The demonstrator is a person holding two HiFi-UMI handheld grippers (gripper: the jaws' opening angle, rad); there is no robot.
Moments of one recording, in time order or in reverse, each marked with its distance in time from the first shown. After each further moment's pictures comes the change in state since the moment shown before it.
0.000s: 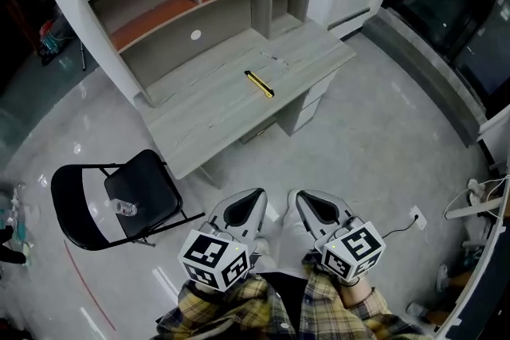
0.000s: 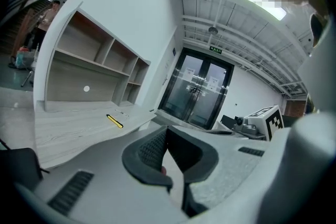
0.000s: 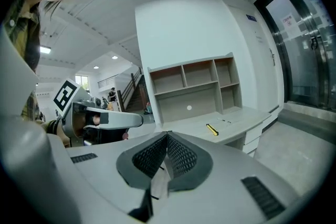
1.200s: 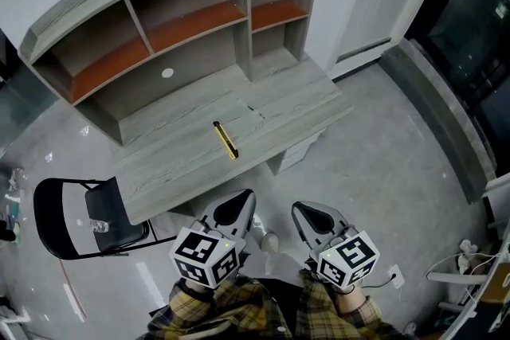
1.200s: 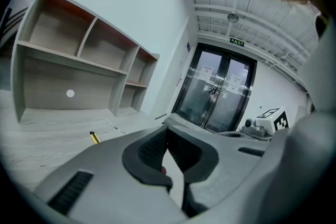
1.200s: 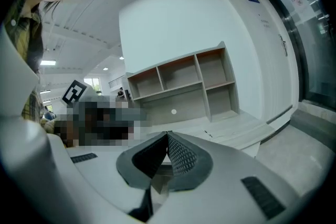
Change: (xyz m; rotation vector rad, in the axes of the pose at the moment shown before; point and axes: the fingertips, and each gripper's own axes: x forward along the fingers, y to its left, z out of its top) left arm 0.269 0.036 0.092 -0.026 -0.017 0.165; right arm 0.066 -0.270 0.078 -0.002 0.047 0.149
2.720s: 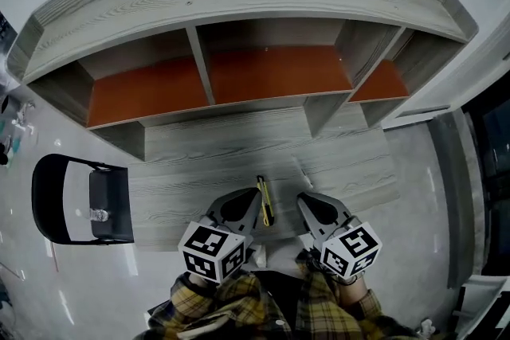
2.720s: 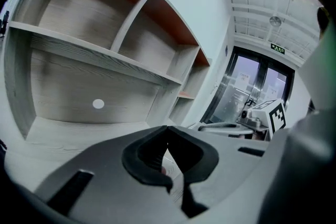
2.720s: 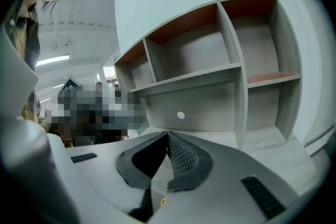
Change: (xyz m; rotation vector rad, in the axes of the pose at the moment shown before) left arm 0.091 0.246 0.090 -0.160 -0.035 0.268; right arm 0.292 -0.076 0.089 -0.116 0.172 0.269
